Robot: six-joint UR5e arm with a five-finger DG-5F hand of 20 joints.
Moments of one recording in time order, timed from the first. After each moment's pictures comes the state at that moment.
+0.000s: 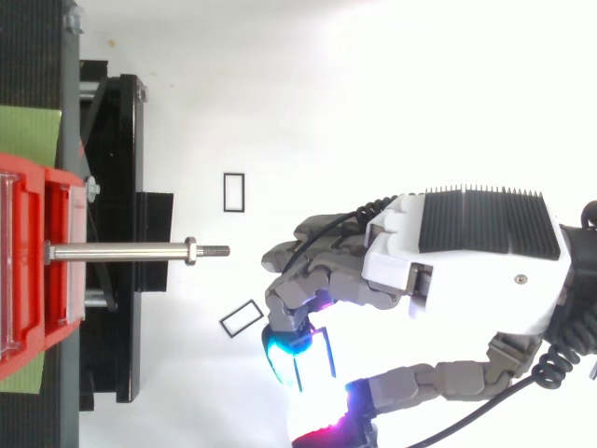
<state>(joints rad) 0.28 -2.18 -1.18 -3.15 -1.24 -0.46</state>
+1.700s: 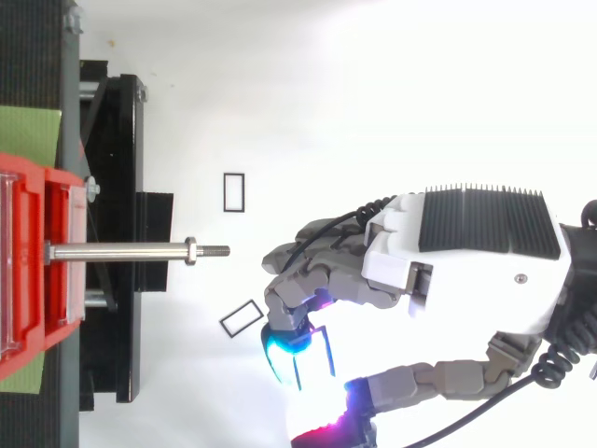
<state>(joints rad) 0.28 -2.18 -1.18 -3.15 -1.23 -0.47</state>
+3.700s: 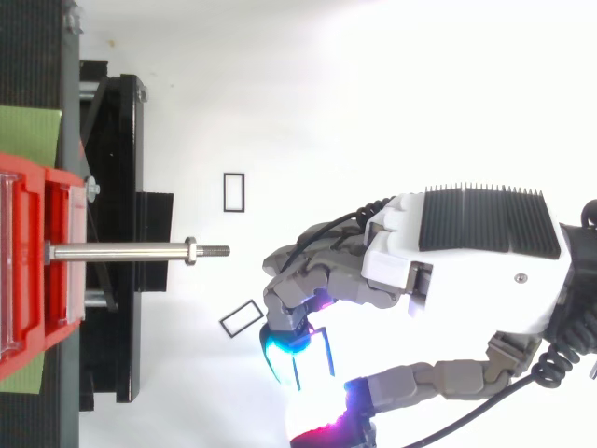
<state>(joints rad) 0.28 -2.18 -1.18 -3.15 -1.23 -0.47</state>
